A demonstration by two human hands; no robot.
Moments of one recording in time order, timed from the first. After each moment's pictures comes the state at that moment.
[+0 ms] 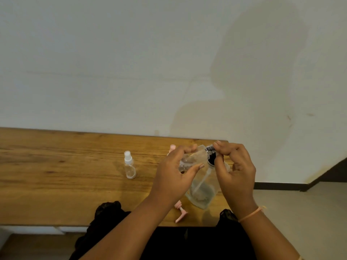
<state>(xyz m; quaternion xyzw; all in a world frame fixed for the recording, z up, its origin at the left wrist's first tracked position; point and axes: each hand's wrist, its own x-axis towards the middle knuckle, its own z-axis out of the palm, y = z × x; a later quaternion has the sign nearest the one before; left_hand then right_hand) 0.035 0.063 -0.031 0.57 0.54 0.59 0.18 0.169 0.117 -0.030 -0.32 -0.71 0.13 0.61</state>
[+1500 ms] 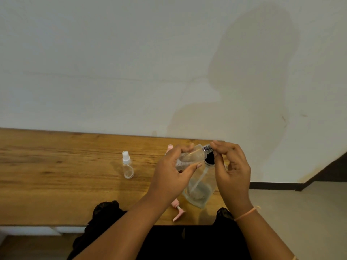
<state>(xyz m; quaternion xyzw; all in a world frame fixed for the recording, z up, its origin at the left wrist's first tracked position) 0.036 0.063 -0.027 0.57 0.54 0.59 0.20 0.170 0.112 -0.028 -0.32 -0.70 0.17 0.61</state>
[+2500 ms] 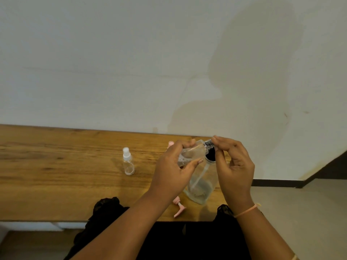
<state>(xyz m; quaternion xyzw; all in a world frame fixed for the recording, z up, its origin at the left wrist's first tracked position) 0.038 0.063 -0.029 0.58 0.54 0.59 0.18 0.169 0.110 -0.026 -0.33 -0.69 0.18 0.62</state>
